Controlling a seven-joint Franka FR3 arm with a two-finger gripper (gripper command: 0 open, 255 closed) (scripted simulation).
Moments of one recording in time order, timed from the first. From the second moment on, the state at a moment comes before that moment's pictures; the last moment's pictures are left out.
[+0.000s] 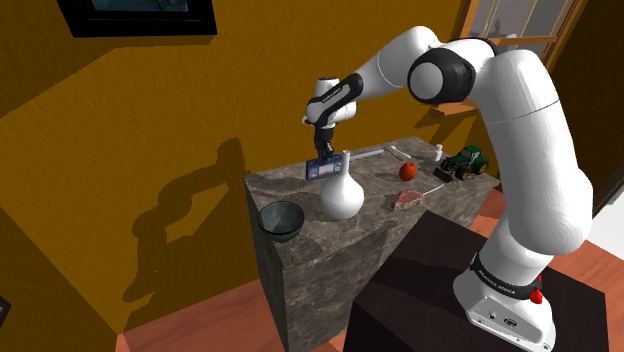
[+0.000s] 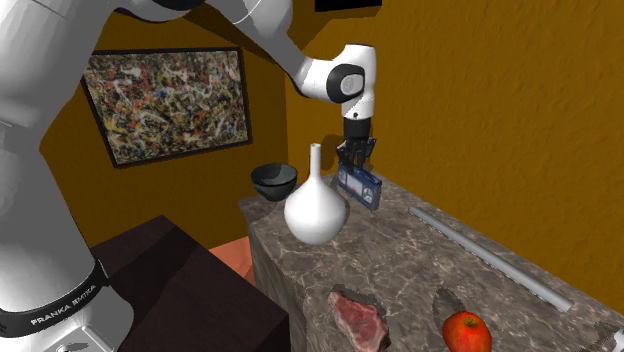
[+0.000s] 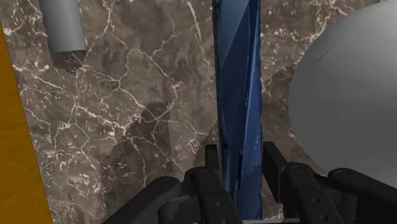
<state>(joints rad) -0.02 0.64 -0.19 -1.63 0.12 2.29 -1.44</state>
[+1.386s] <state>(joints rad) 0.18 0.44 -0.16 -1.79 0.06 2.25 -1.20</state>
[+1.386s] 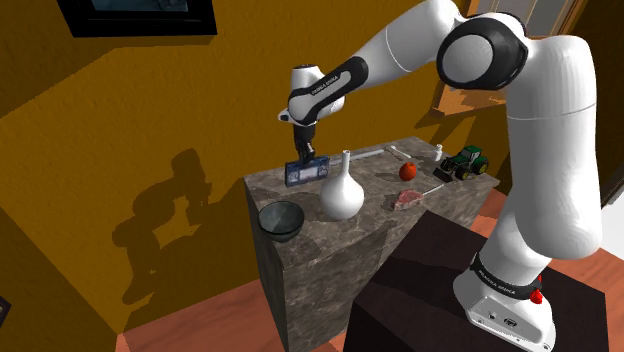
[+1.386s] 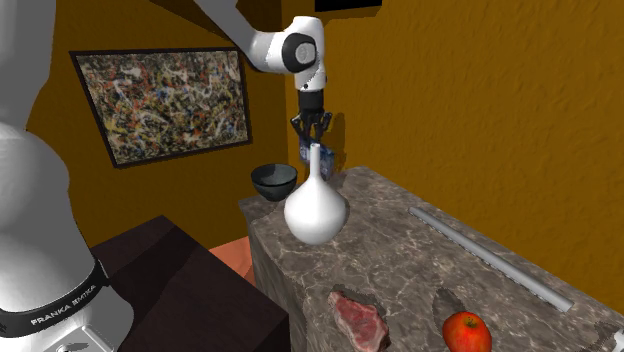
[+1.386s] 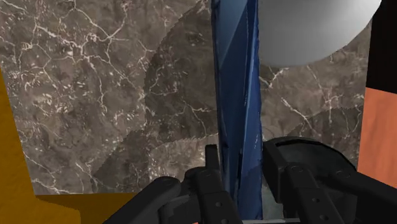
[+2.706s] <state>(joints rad) 0.37 0.45 -0.10 -1.84 0.01 2.31 -0.92</state>
